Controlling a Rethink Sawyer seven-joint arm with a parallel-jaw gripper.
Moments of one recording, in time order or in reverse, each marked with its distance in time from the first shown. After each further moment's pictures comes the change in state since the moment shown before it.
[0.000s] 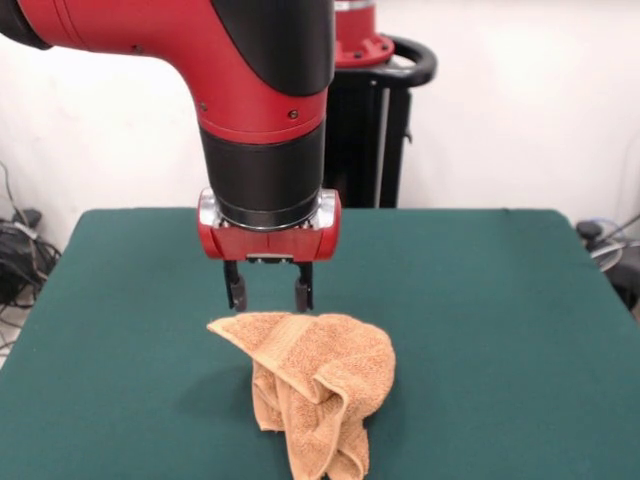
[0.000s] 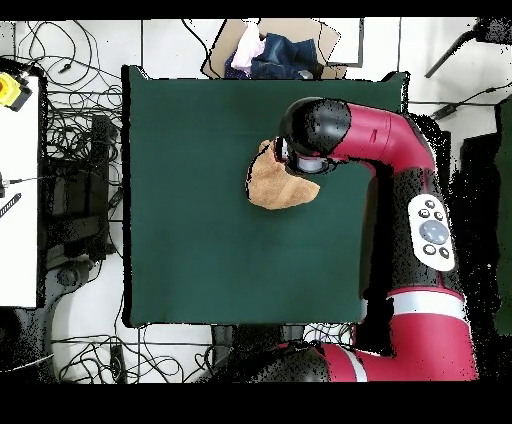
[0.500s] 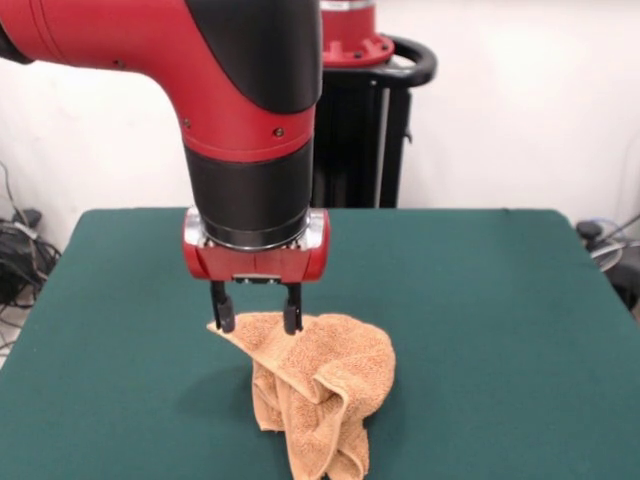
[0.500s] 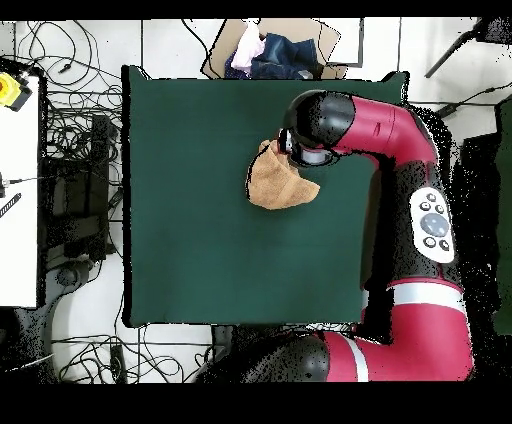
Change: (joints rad) arm 0.001 0.041 0.000 -0.068 -0.004 0.000 0.000
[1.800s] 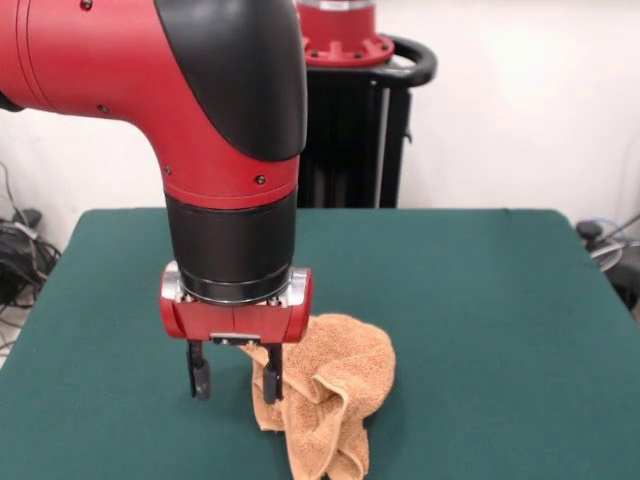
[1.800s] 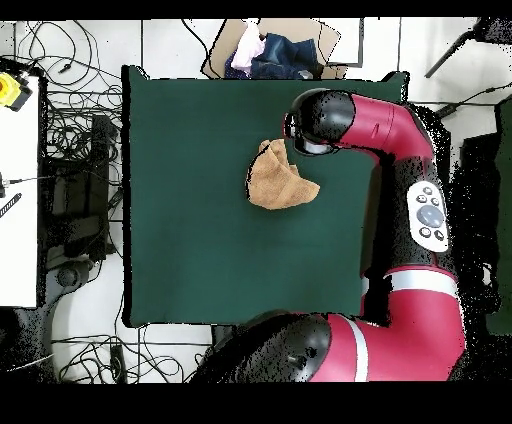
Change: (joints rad) arm -0.001 0.062 0.000 -0.059 -0.006 -0.171 0.000
